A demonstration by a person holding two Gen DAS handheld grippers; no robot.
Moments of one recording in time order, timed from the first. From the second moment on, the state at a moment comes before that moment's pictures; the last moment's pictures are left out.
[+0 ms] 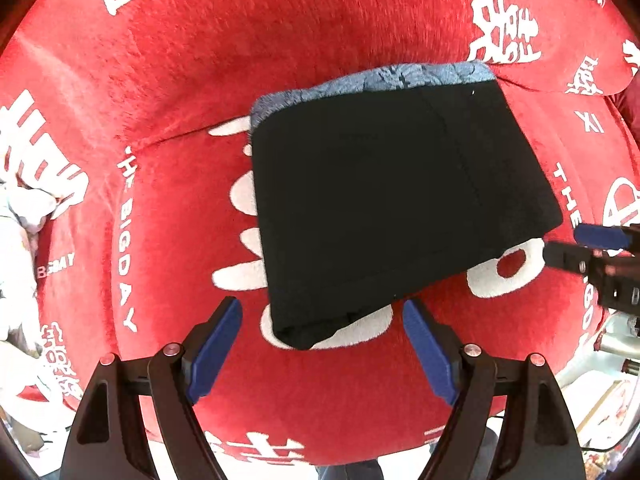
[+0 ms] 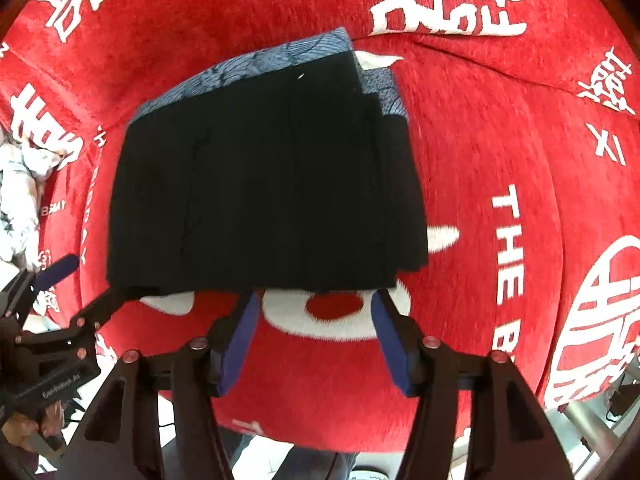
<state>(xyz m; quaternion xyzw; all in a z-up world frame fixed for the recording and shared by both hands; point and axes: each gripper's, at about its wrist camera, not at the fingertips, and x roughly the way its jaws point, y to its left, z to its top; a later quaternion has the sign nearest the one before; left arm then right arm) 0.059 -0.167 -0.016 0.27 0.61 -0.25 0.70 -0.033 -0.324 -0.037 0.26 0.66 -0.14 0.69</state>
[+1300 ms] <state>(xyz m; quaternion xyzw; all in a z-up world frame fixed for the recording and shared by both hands) 0.022 -0.157 0.114 0.32 0.55 -0.36 0.68 -0.110 -0.272 0.112 0.22 0.62 -0.25 0.71</state>
